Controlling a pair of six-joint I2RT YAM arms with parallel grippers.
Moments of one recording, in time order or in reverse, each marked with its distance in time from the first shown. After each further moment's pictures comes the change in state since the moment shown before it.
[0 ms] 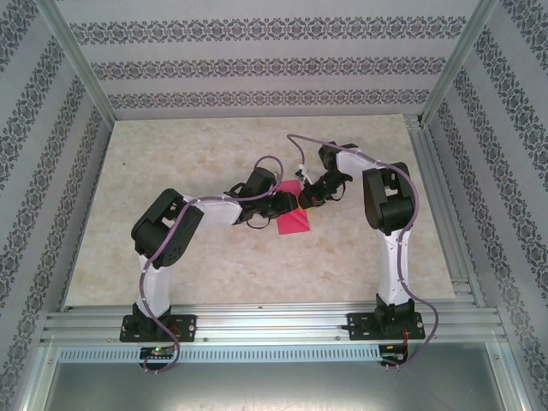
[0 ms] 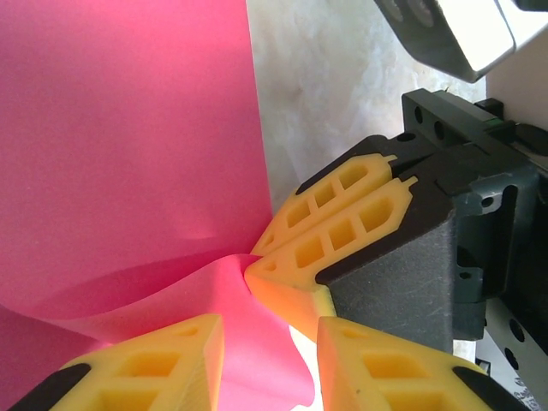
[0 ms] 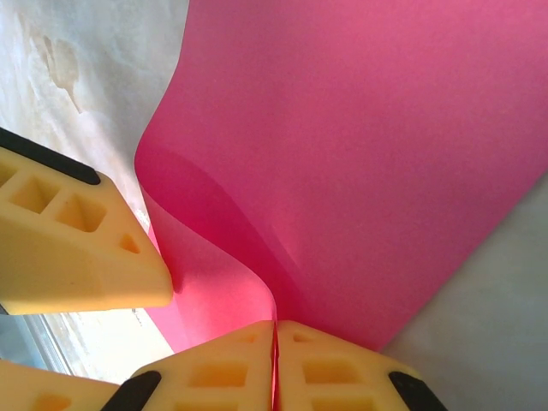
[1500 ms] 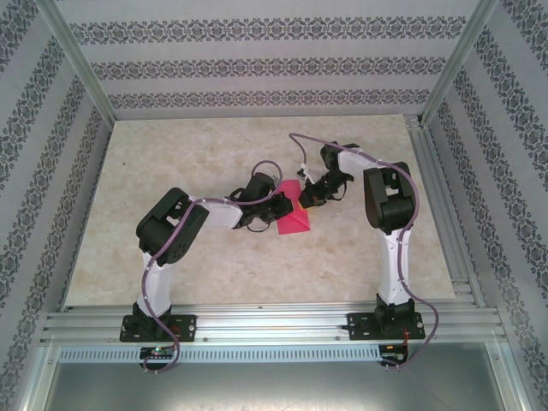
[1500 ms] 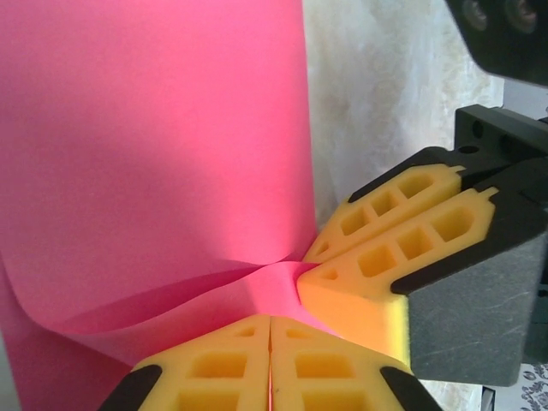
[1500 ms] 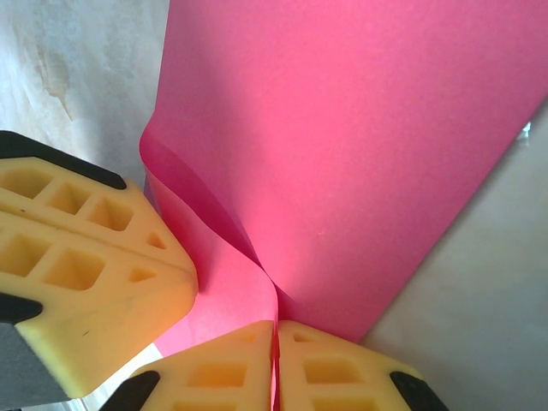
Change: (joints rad) left arm 0.000 0.041 -0.043 0.096 -0.036 -0.053; right arm -0.013 0.007 0.003 0.008 -0.002 0.008
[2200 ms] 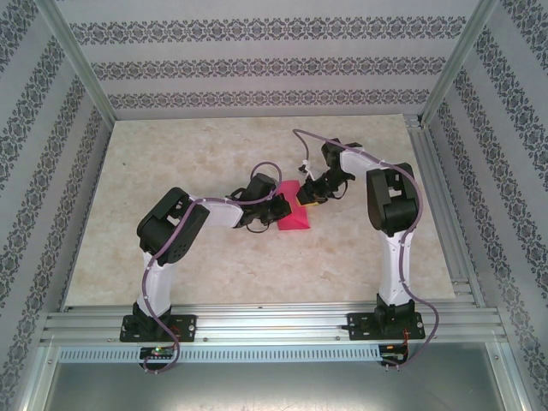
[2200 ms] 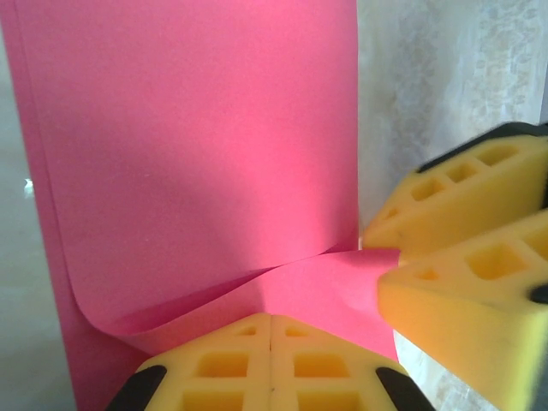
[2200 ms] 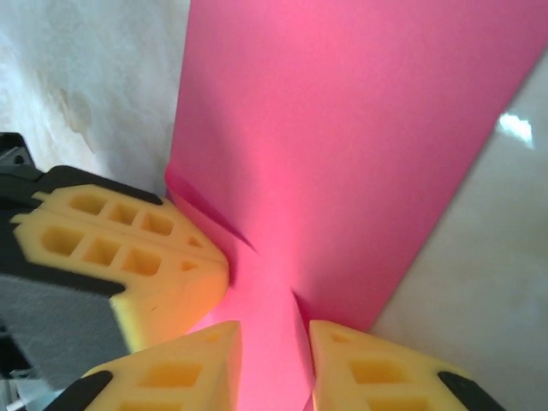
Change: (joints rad) left arm 0.000 0.007 0.013 -0.064 -0.017 -0.004; right arm -0.009 -0.067 -0.048 0.068 0.001 0.116
